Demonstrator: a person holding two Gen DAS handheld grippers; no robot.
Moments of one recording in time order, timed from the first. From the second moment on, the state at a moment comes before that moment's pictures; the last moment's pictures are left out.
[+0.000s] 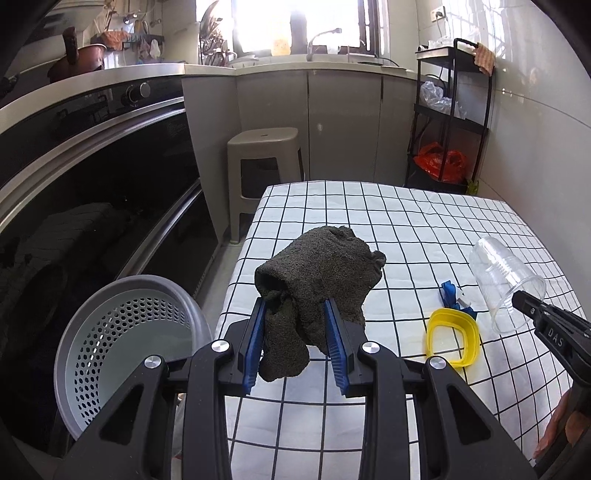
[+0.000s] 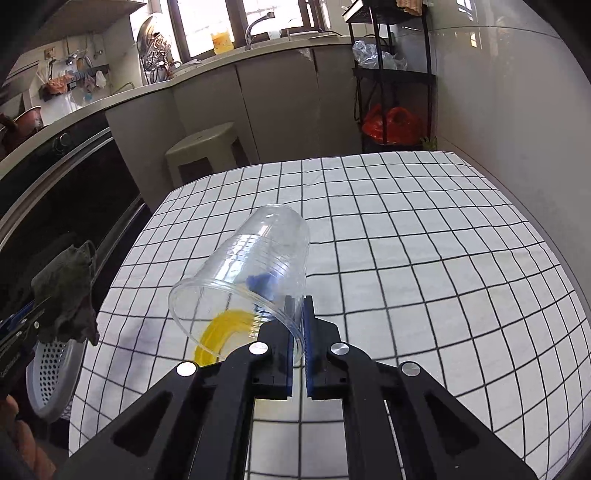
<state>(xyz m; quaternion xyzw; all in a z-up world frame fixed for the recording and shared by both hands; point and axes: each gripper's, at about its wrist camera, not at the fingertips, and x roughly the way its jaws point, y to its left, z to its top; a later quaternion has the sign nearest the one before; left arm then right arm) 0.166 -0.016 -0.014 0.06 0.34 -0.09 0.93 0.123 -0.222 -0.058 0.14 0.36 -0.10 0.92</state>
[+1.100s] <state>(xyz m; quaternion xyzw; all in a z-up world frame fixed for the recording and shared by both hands) 0.111 0.180 0.017 0.01 0.32 0.05 0.95 0.102 -0.034 -0.022 0.10 0.35 0.10 0.93</state>
